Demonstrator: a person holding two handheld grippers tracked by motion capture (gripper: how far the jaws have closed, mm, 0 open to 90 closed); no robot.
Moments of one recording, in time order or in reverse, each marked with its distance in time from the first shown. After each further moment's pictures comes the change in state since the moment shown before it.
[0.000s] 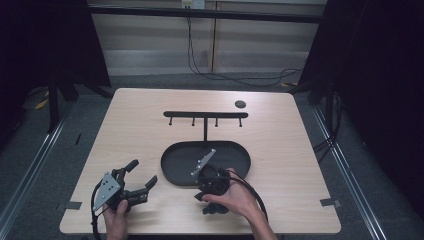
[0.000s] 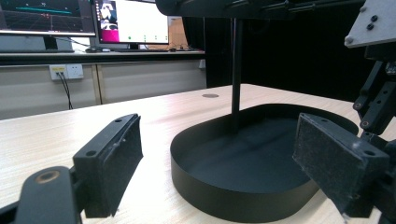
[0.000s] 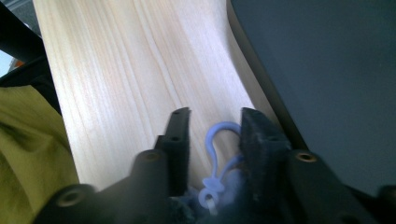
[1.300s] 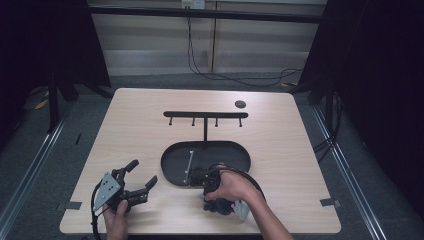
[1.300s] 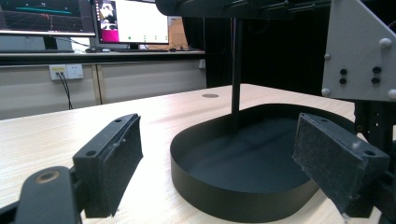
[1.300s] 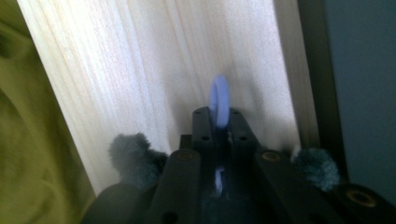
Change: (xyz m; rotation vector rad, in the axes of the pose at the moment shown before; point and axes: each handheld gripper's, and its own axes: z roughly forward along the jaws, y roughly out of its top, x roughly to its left) left arm 0.001 0.000 0.000 0.000 -0.006 0.008; right arm -0.007 0.025 0.023 0.427 0.051 -0.164
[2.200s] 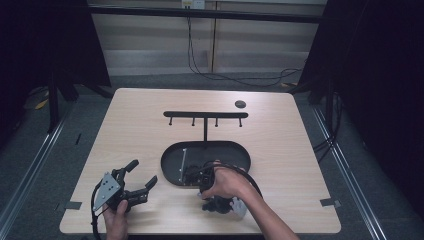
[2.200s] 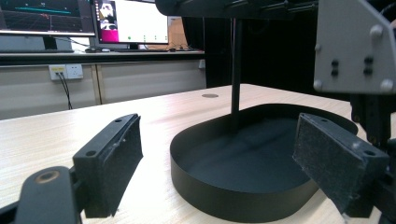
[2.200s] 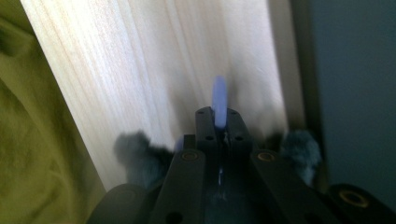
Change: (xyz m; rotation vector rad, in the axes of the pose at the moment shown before) left arm -0.001 0.000 0.000 -0.004 0.017 -0.015; right arm 0.001 0.014 -0.012 0.067 -0.007 -0.002
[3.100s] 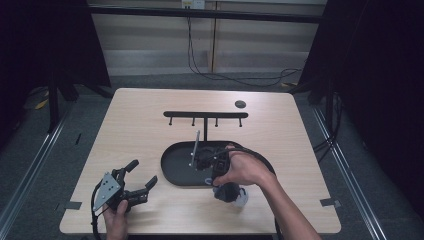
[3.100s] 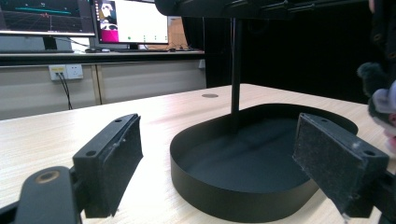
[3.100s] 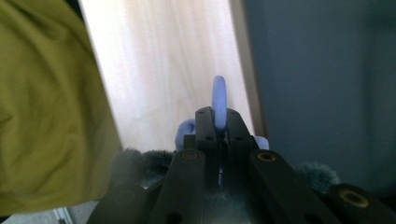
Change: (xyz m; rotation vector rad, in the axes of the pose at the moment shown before) left arm 0.000 0.000 0.000 0.003 0.000 0.003; right arm 0.003 -0.032 -0.073 -0.084 -0.038 -0.045
